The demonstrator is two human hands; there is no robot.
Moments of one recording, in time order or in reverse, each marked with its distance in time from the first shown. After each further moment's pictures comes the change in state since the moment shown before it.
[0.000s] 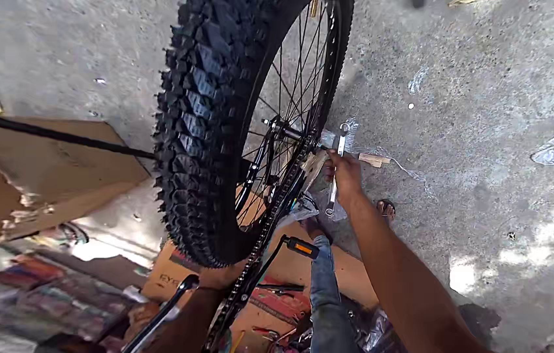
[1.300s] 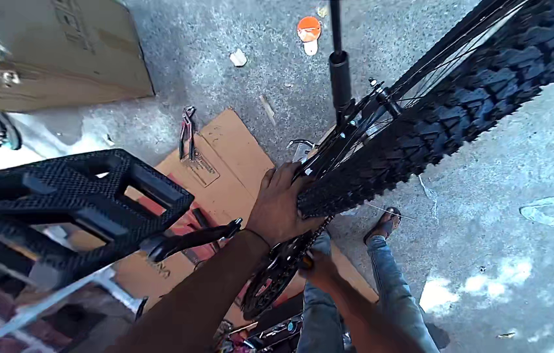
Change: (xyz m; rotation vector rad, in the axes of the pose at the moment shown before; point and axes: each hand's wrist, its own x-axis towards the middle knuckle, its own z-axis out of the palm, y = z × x) left_hand 0.036 -0.065 0.023 -0.125 0.238 0.450; right_hand -0.157 0.309 -0.037 -1.374 -0.649 0.259
